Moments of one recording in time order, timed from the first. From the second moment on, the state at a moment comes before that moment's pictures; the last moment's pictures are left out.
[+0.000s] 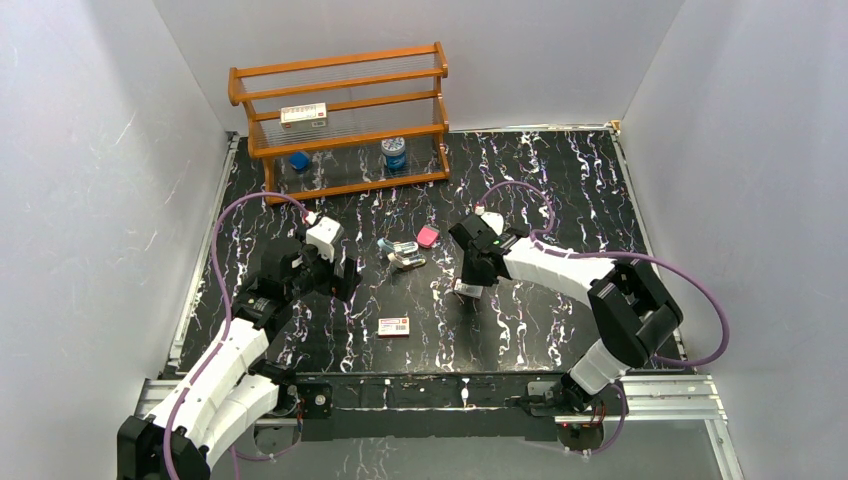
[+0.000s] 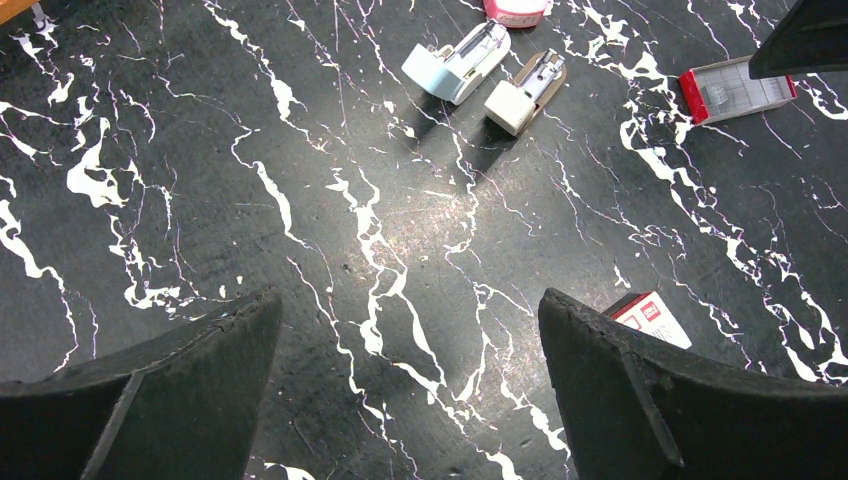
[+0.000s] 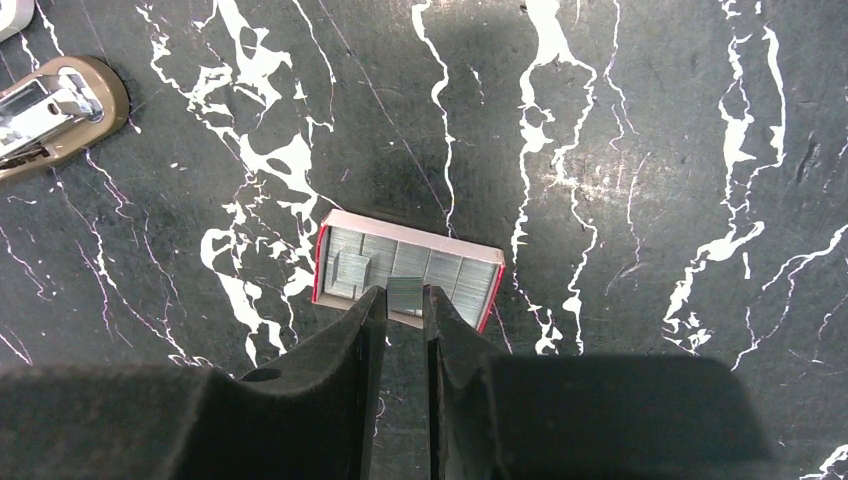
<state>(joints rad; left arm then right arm) -0.33 0.80 0.51 -0.25 0.23 0.07 0.77 1.57 0.97 -0.55 0.25 0.80</state>
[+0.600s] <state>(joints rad) -0.33 0.79 0.51 -0.23 0.19 -0.07 0.75 1.50 0.96 -0.56 0.24 0.79</state>
